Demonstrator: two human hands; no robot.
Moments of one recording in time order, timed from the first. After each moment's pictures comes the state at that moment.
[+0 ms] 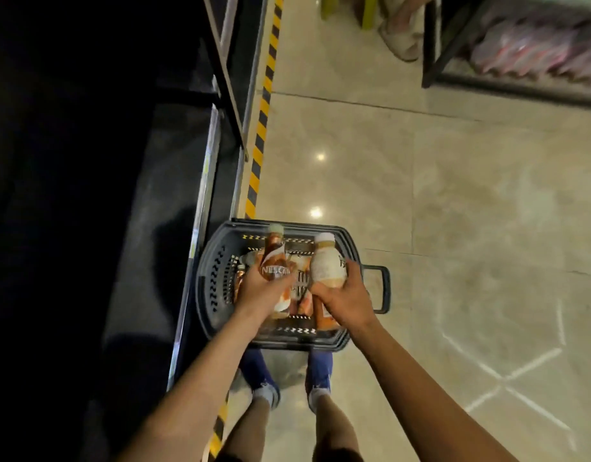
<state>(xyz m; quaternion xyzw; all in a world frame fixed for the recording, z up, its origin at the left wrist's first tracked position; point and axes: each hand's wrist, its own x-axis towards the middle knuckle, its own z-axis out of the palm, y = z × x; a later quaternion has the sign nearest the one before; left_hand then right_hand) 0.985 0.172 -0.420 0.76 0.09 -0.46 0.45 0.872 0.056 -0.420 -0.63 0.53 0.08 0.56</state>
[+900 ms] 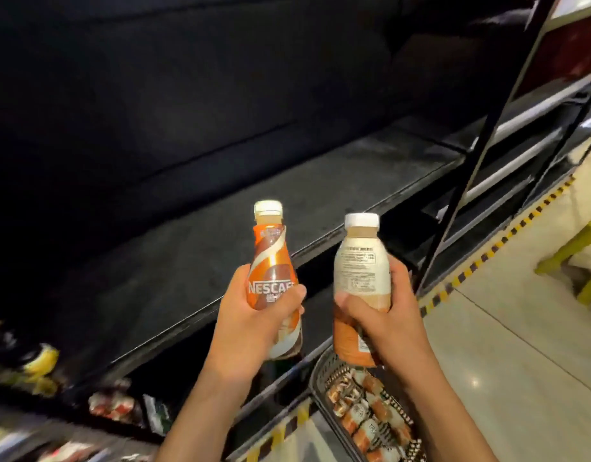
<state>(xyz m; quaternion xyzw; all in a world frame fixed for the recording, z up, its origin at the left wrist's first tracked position) 0.781 0.369 0.056 0.71 0.17 0.07 0.68 0.819 0.199 0.027 -0.71 -0.02 0.02 0.70</state>
